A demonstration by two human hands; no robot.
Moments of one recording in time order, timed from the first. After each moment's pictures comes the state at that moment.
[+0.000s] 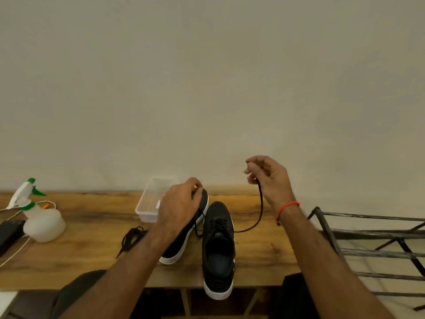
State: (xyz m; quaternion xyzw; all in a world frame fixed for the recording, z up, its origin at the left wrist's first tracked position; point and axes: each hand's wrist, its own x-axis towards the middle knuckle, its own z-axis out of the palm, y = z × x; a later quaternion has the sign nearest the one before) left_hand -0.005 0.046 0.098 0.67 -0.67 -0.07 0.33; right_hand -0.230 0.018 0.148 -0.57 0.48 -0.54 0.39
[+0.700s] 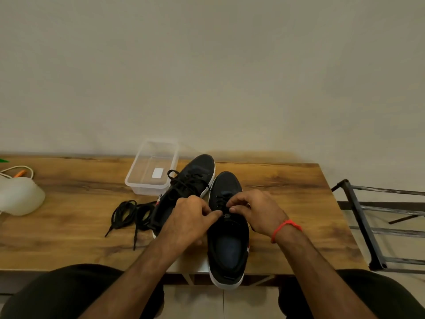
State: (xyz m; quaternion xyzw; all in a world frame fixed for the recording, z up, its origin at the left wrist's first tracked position) left_hand -0.014 0.050 0.018 0.71 -0.60 -0.34 0.15; right_hand -0.197 0.007 0.014 -0.77 0.55 -0.10 0.32
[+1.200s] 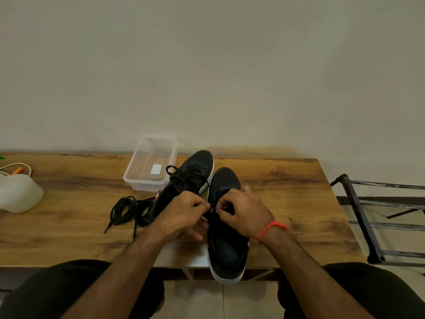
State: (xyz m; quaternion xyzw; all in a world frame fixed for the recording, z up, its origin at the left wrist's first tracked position) left_hand 0.002 0.044 0.015 0.66 -0.49 -0.54 0.18; right_hand -0.175 0.024 0.009 -0.81 0.53 -0.06 0.23
